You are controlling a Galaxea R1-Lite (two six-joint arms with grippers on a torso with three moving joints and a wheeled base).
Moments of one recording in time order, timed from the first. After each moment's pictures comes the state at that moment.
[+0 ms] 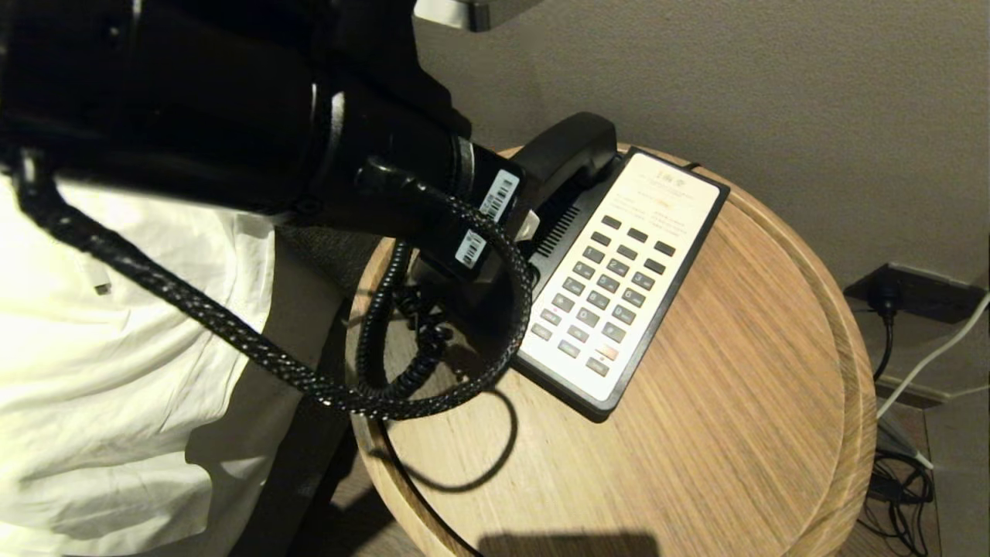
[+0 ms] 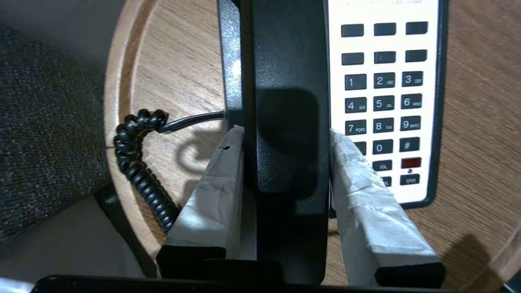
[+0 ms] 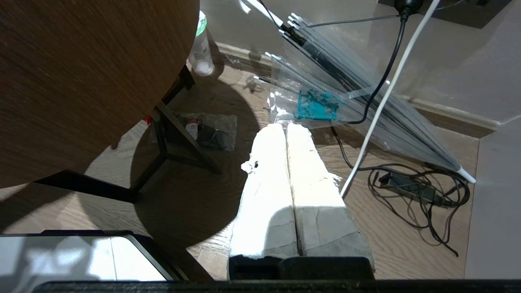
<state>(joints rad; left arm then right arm) -1.00 1.67 -1.92 0.73 0.34 0.07 0.00 0.01 0.00 0.01 0.01 -0.03</state>
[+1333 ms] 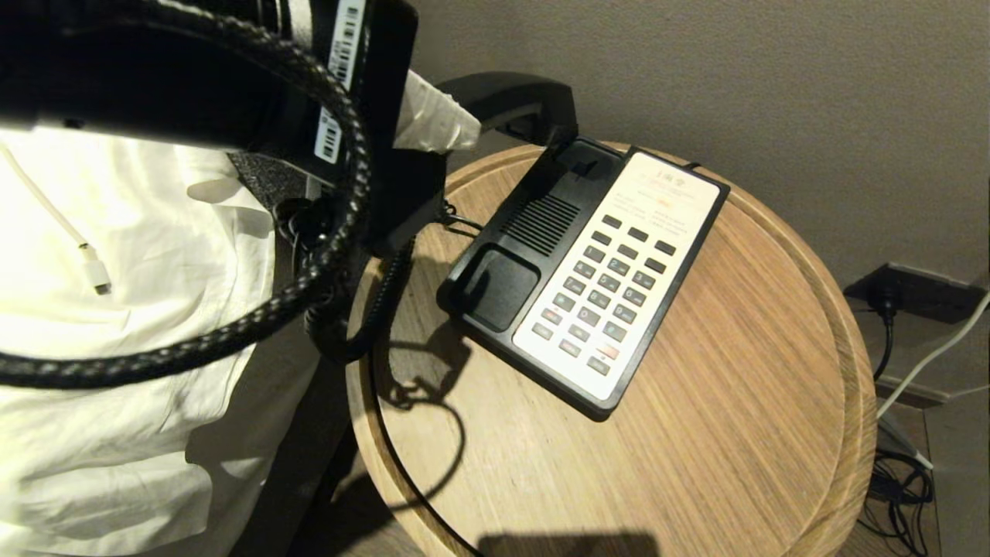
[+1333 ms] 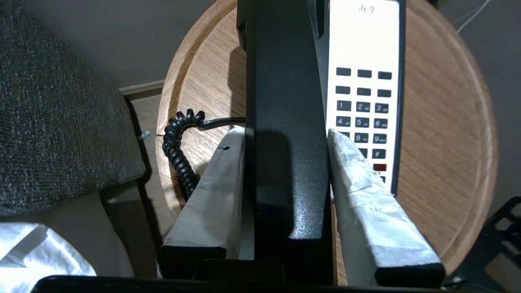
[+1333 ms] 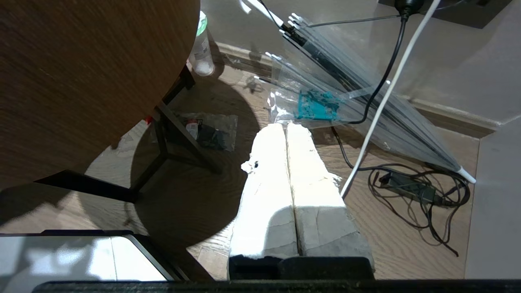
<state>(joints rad) -1.03 1.53 -1.92 0.71 0.36 0.00 0.00 0.01 0.00 0.01 0.01 -0.03</state>
